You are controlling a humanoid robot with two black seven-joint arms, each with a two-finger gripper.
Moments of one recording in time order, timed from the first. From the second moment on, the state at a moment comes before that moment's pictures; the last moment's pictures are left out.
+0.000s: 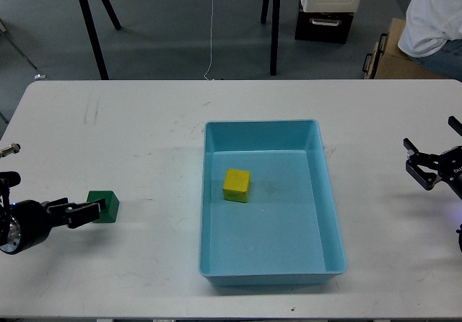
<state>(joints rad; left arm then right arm) -0.28 0.90 -0.66 -1.54 1.59 -0.24 0.07 0.18 -0.73 0.83 1.21 0.73 0.49 0.06</state>
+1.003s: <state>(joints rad) -0.32 0.86 -0.61 -1.49 1.59 -0.24 0.09 0.18 -0.74 0.83 1.21 0.73 0.49 0.06</state>
